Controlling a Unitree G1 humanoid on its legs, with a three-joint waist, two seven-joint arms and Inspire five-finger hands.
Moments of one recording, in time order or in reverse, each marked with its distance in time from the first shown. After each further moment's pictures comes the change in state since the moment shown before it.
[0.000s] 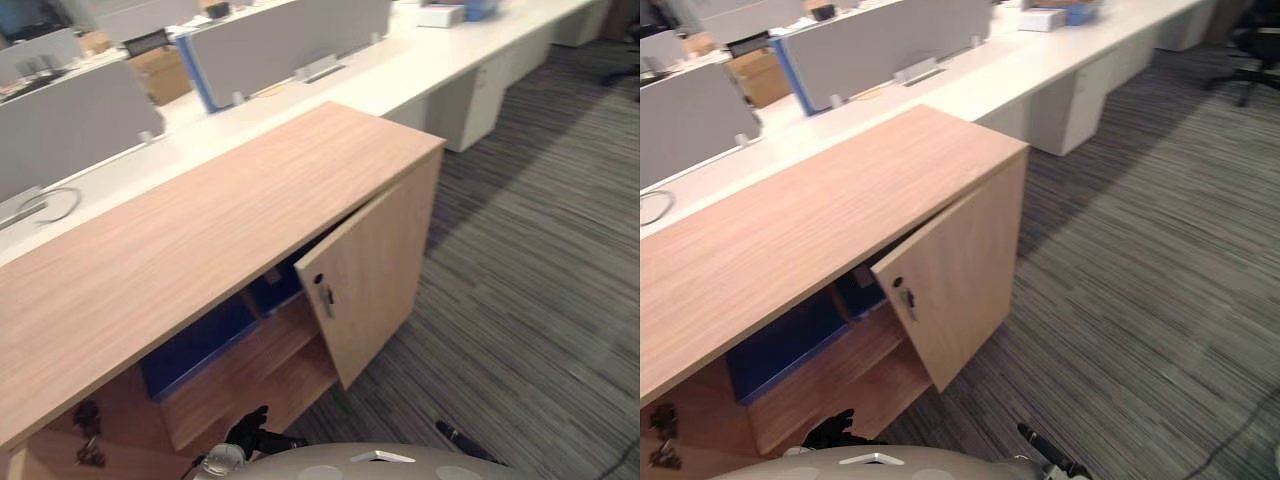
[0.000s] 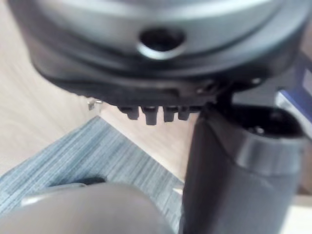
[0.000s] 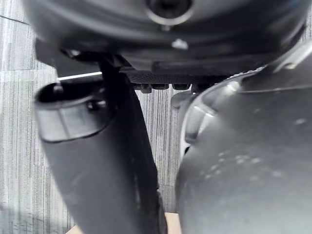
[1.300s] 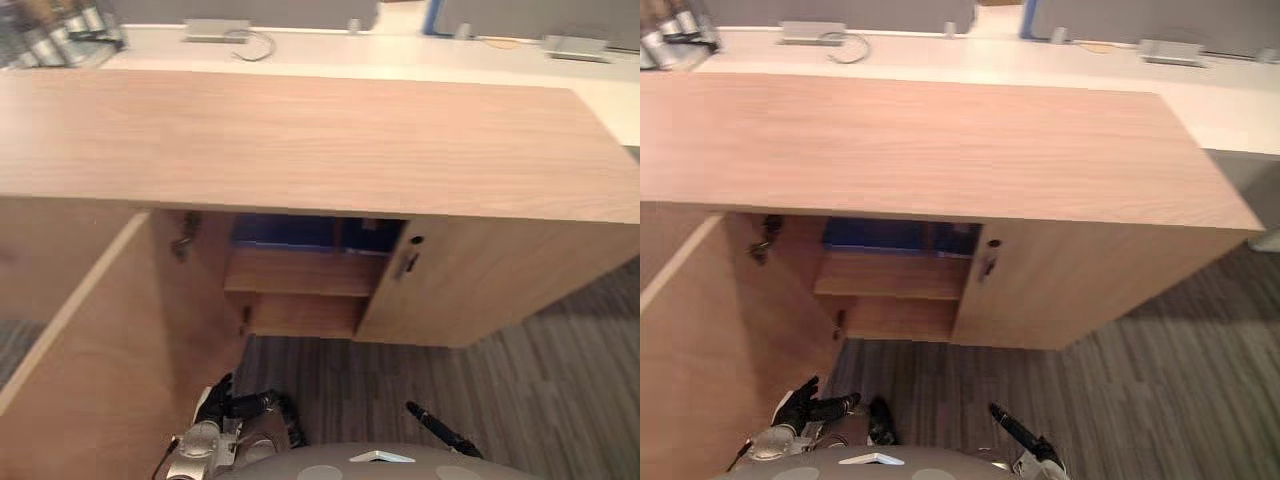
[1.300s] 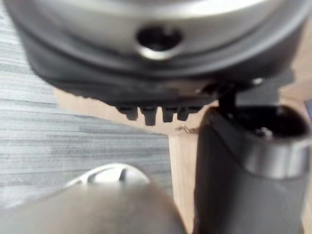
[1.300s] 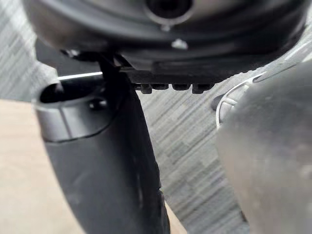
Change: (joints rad) left arm -0.017 0.062 0.083 -0.111 -0.037 -0.020 0.060; right arm -0.036 0.096 0.087 -0.013 -0.002 -0.017 0.053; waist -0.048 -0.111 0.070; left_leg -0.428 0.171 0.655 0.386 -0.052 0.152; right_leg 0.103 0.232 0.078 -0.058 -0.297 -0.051
